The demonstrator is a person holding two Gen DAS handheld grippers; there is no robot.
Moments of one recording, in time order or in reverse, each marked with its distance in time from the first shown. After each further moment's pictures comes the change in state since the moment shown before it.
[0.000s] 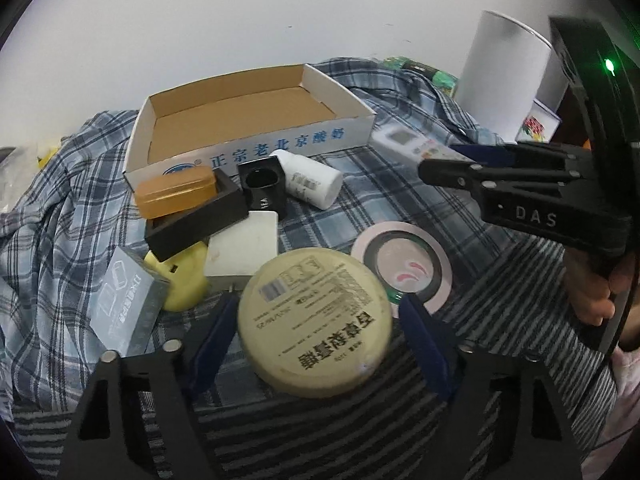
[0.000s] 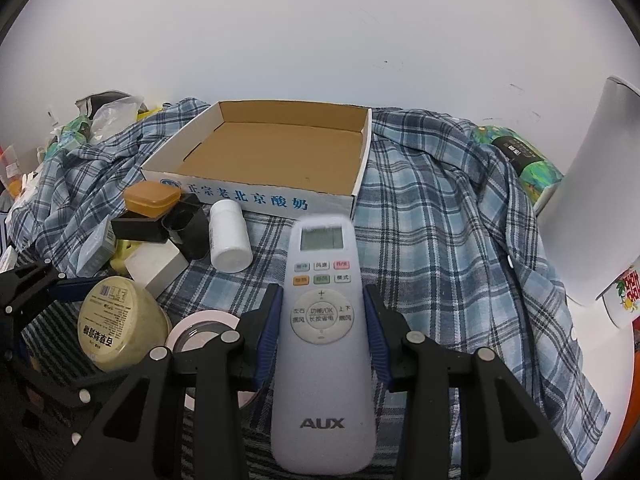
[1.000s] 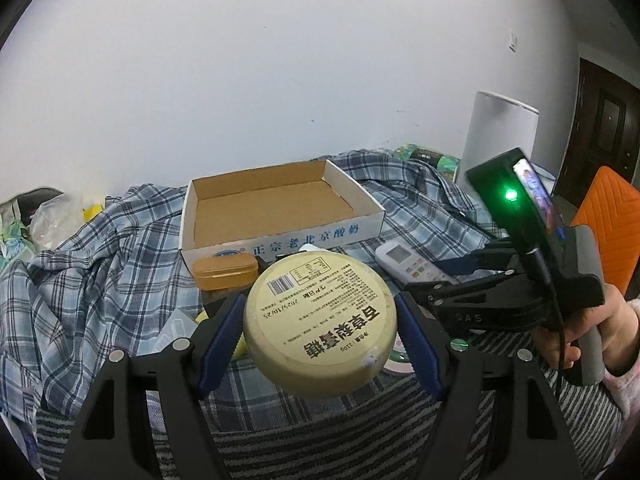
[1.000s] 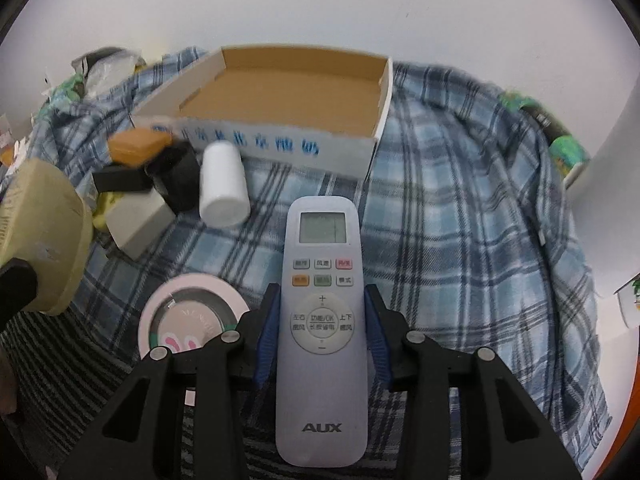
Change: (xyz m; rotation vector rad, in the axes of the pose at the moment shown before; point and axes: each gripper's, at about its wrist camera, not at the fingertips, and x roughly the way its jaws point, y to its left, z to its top) left arm -0.059 -0.003 0.001 -0.005 -0.323 0.080; right arm 0.029 0.008 -0.011 -0.045 0.147 0.012
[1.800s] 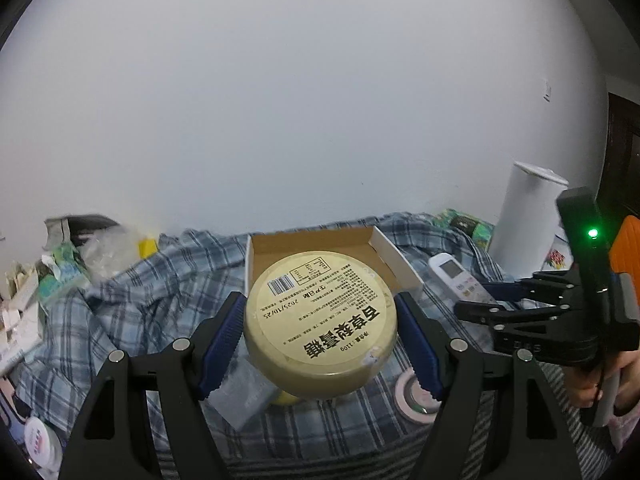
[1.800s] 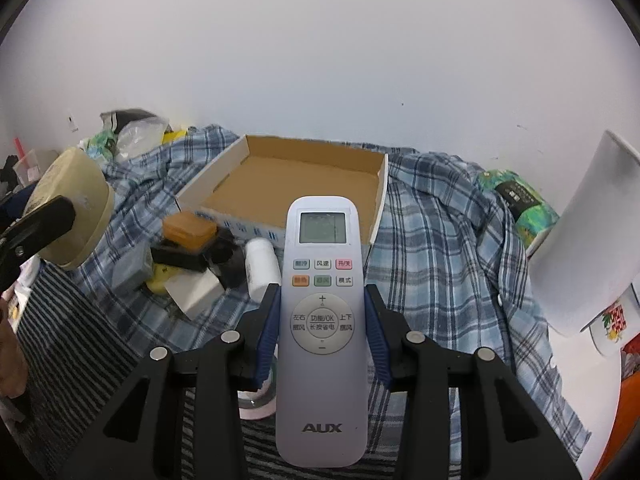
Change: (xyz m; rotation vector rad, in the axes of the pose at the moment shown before) left arm -0.047 0.029 0.044 -0.068 -0.156 0.146; right arm -0.073 0.009 0.016 -0.007 -0.226 0.013
